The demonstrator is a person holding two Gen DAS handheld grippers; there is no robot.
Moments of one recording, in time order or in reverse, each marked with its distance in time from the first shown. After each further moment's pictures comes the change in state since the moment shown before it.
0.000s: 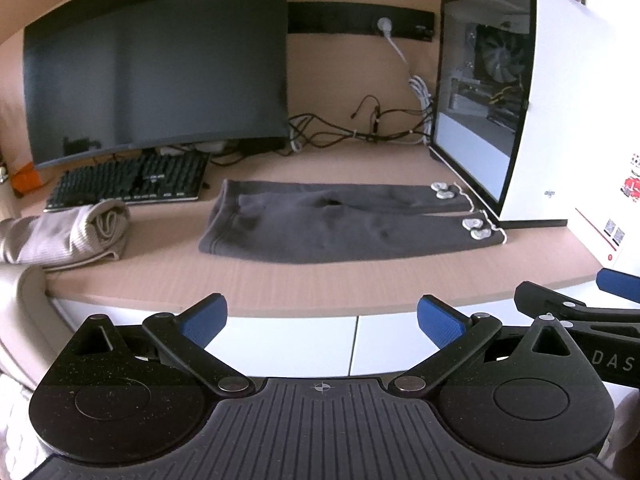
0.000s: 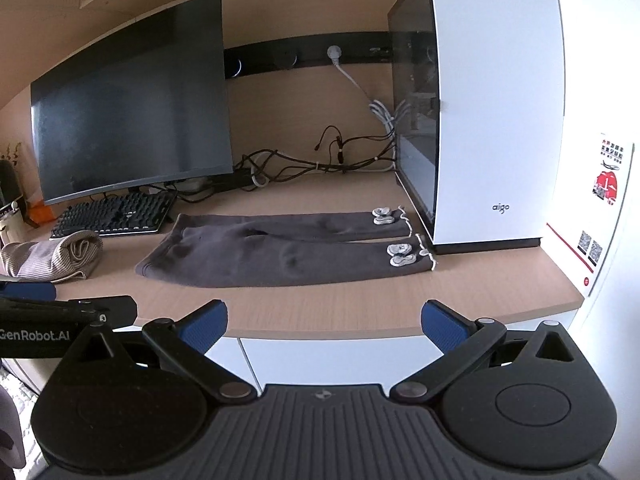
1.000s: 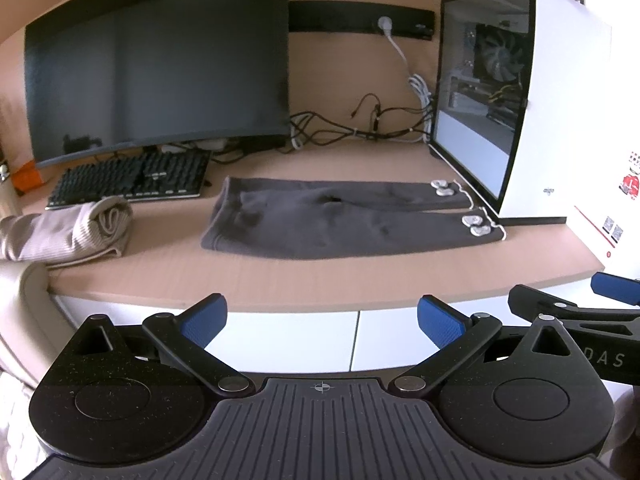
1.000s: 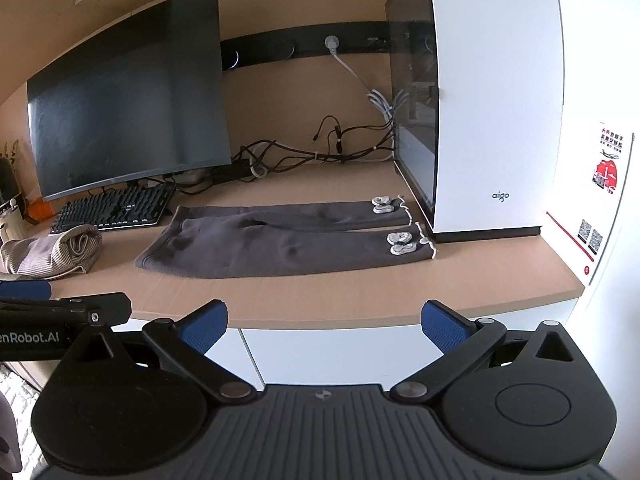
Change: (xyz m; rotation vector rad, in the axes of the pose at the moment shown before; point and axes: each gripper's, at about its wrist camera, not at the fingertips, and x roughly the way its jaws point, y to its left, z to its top) left arm -0.002 0.008 -0.004 -0.006 0.013 -0.002; right arm 0.001 0.004 -0.004 0.002 0.039 0.009
